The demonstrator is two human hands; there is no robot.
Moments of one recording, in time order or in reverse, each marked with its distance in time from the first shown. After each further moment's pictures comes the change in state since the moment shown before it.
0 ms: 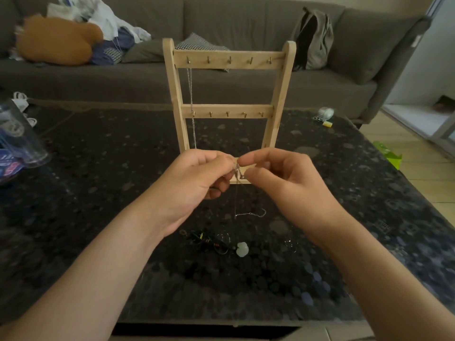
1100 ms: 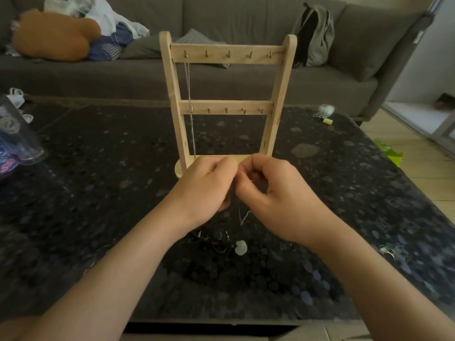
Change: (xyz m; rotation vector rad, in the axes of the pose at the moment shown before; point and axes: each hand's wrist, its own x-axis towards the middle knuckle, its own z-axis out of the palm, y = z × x) left_hand 0.000 0.001 0.022 0.206 0.012 0.049; right_hand 0.000 0.009 0.009 -0.315 -0.099 -0.138
